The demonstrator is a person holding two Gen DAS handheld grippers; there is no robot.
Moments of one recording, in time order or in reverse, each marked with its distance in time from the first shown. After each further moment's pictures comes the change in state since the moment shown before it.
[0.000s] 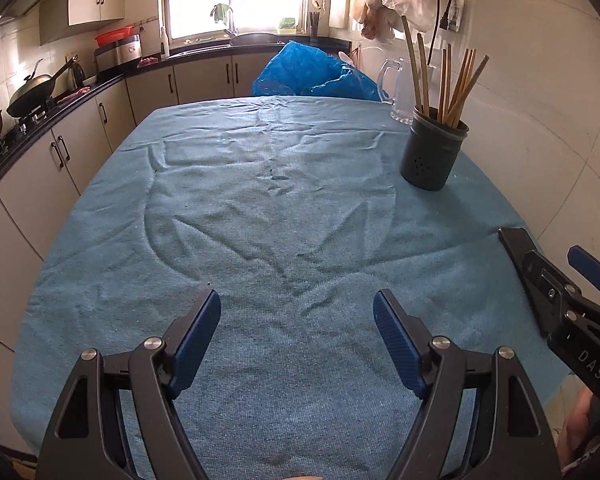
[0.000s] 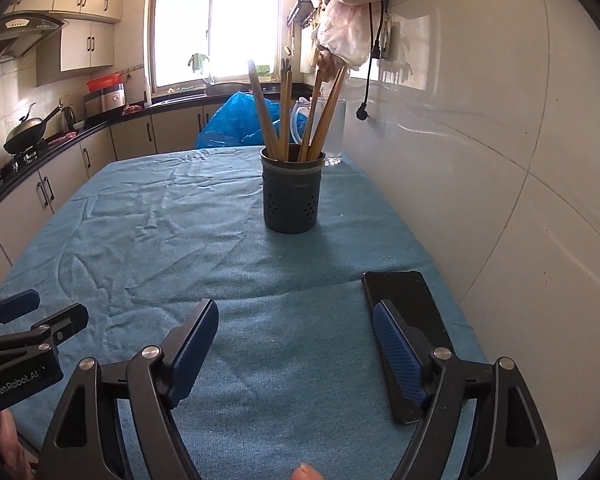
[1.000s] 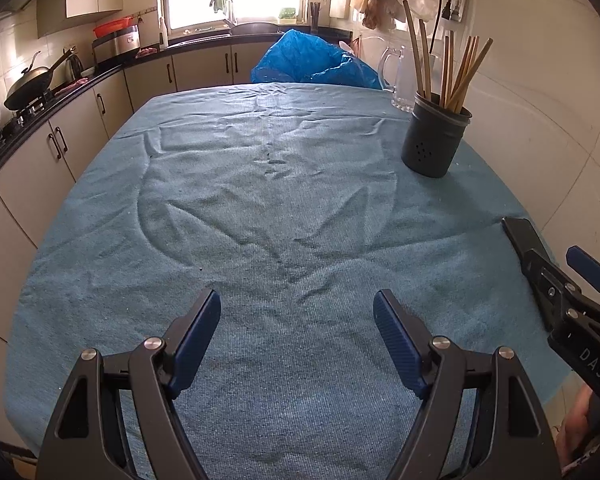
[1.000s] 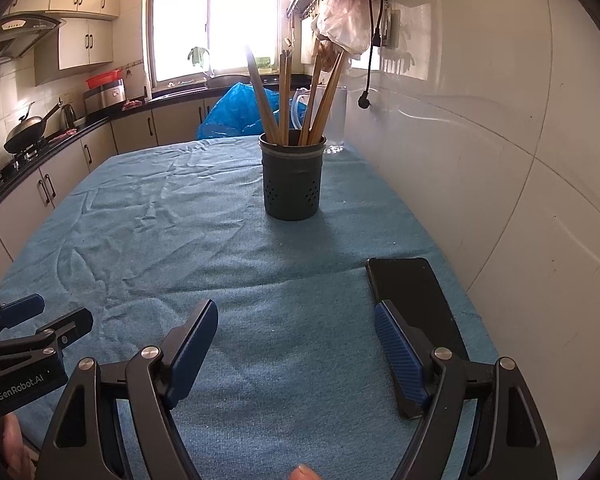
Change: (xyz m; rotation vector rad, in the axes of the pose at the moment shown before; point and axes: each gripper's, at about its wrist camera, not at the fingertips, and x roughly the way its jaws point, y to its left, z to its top) left arm 0.008 -0.002 -0.006 -0.006 0.034 -0.005; right arm 0.008 -0.002 -0.008 0.016 0.031 0.013
